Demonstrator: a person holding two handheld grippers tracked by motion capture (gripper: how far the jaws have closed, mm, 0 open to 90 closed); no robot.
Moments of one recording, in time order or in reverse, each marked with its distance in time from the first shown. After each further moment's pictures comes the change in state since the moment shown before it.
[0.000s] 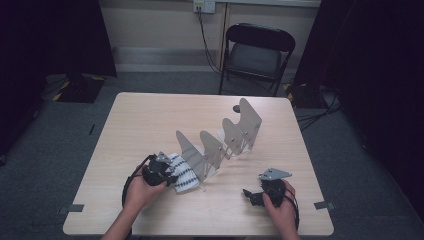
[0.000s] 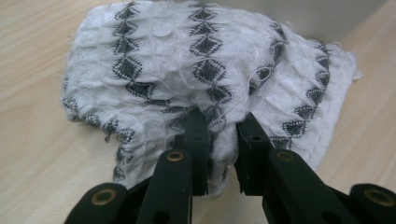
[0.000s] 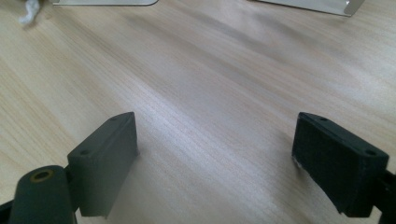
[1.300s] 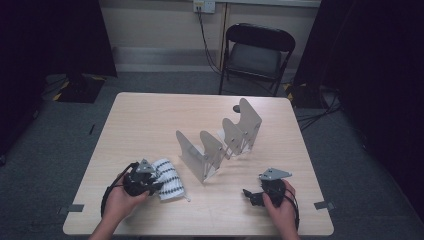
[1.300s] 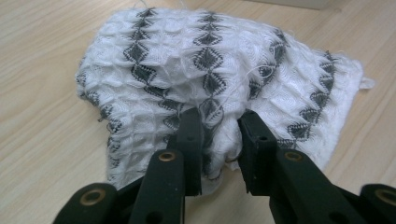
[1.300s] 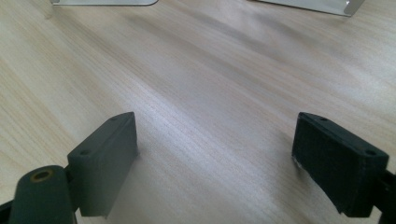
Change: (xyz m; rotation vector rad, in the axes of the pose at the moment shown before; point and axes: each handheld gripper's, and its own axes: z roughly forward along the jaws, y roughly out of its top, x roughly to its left) left arm 0.017 -0.044 -0.038 -0.026 0.043 0.051; right arm 0.000 0.000 0.000 -0.001 -0.001 0.000
